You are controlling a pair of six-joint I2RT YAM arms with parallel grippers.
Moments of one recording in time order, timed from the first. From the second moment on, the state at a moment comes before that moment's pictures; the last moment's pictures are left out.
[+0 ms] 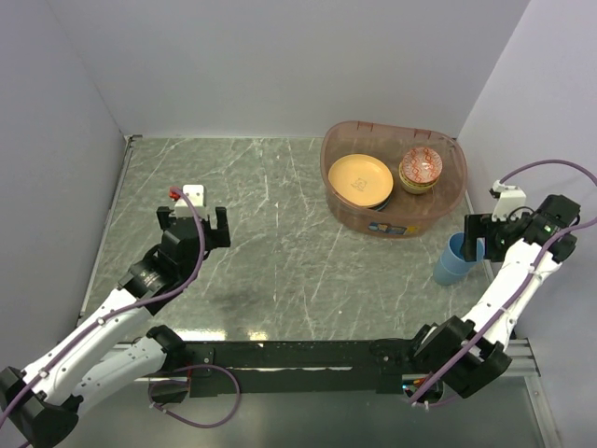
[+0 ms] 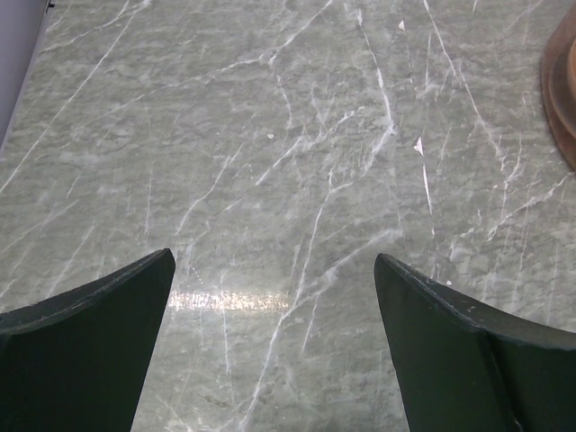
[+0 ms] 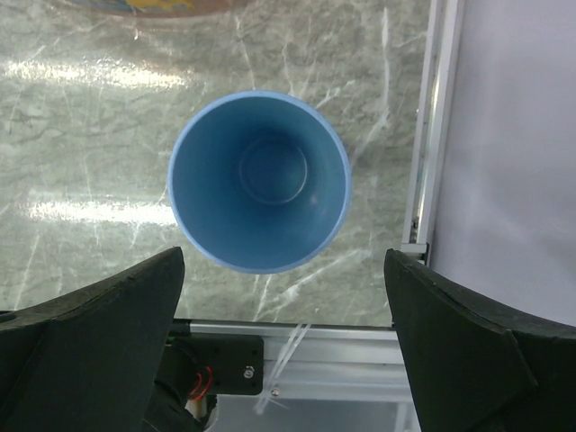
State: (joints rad) left arm -0.65 0.78 0.75 -0.35 -0.63 -0.25; right arm -0.77 1.10 1.23 -1.19 -0.44 -0.70
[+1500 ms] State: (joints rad) left arm -0.65 0.82 0.75 -0.35 -0.63 -0.25; right arm -0.77 1.23 1.36 -1.11 -0.45 -0.64
